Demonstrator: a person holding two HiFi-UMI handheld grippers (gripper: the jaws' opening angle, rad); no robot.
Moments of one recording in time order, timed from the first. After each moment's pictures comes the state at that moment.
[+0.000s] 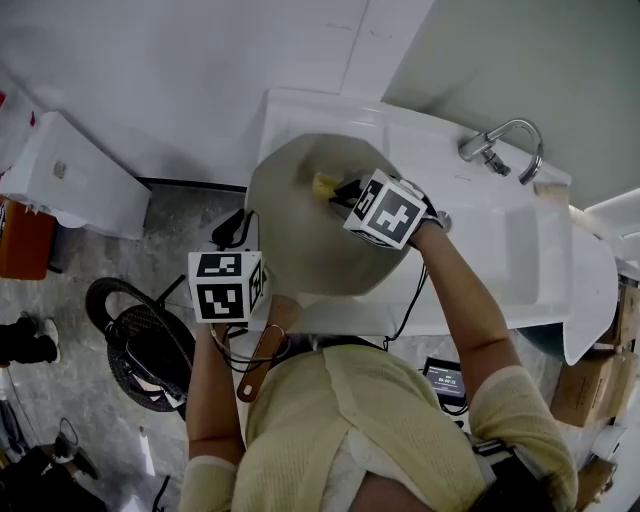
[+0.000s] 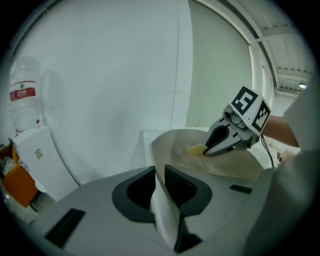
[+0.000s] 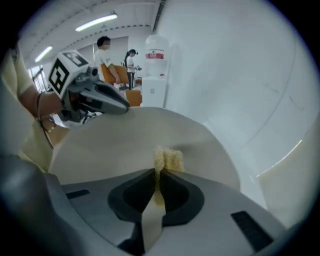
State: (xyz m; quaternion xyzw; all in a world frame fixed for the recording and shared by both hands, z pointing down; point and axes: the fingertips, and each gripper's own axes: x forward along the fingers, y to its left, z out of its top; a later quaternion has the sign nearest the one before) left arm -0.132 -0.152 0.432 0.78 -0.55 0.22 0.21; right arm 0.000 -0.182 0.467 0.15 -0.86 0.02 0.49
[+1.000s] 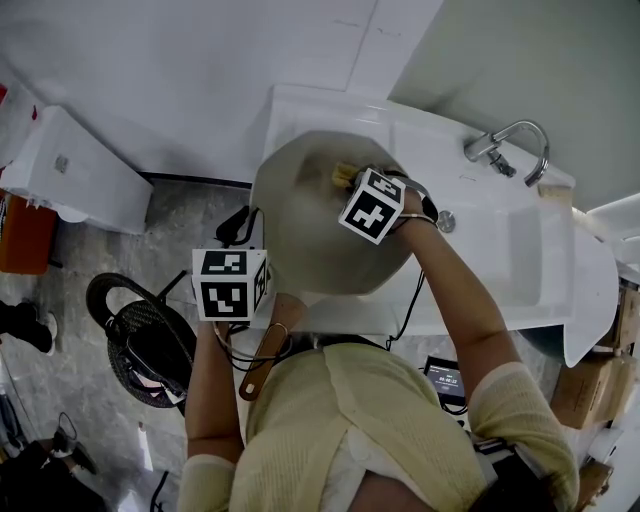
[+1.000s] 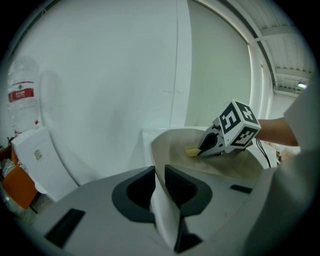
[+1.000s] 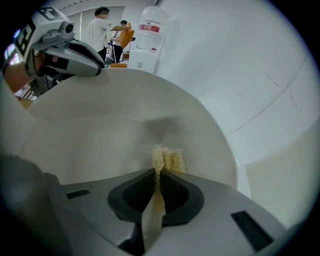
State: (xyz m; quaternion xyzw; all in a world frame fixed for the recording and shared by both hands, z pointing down) left arm -0.131 -0.152 0.432 0.78 -0.55 0.22 0.21; right arm 0.030 -0.218 0.506 0.22 -0.77 -0.03 0.59
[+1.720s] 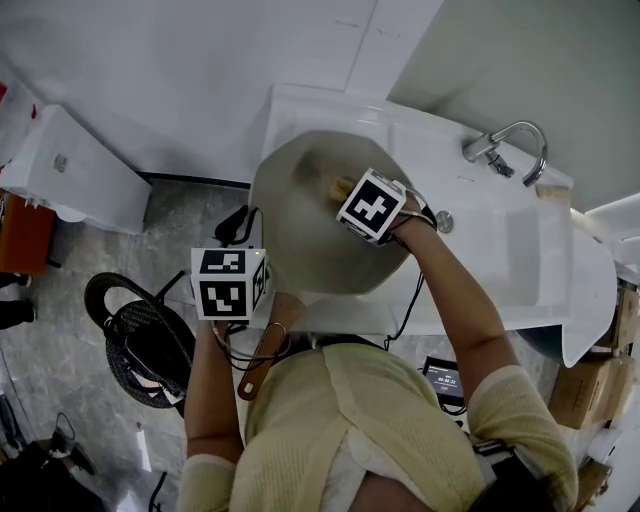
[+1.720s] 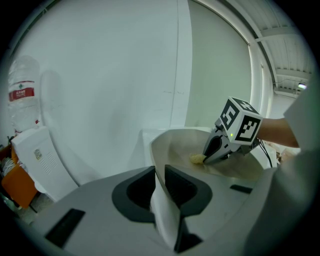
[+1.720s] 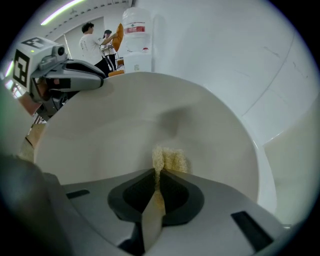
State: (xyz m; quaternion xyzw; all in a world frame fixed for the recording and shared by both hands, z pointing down) left arm -0.132 -0.152 0.433 0.78 -0.55 0.22 0.21; right arm 0.025 -0.189 0.511 0.19 -0.78 0.09 0.58
